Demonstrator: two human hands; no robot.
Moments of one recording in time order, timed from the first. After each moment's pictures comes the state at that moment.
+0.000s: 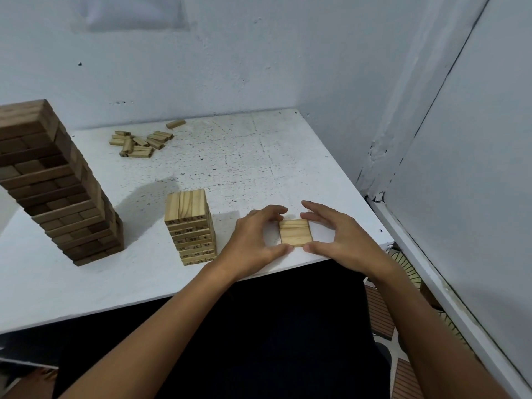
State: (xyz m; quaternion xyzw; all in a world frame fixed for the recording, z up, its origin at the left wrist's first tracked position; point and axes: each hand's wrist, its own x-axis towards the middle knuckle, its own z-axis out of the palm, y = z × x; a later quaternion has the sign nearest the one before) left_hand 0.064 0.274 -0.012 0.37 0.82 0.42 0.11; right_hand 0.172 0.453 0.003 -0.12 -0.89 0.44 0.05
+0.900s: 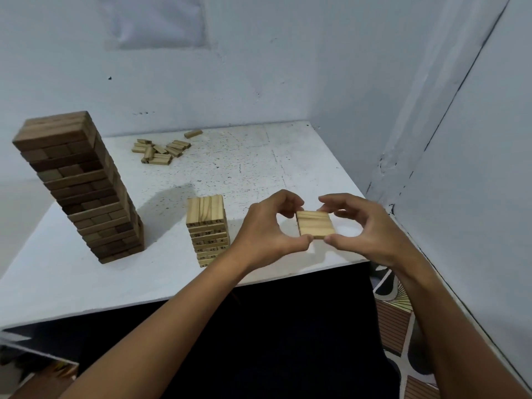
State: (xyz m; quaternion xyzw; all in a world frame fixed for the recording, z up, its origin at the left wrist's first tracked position) left_hand 0.075 0.273 0.038 0.37 0.79 0.49 0.07; right_hand 0.176 0.460 0.039 -0.01 -0.86 0.48 0.16
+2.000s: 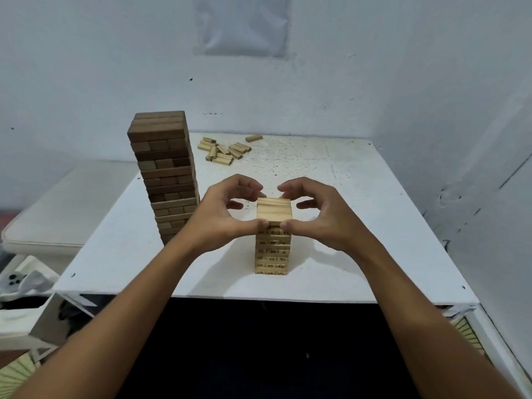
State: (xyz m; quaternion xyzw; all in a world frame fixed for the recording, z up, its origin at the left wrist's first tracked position) left_hand 0.006 0.135 0.068 0.30 0.79 0.53 0.04; right_hand 0.063 0.347 0.068 0.11 -0.85 0.50 0.10
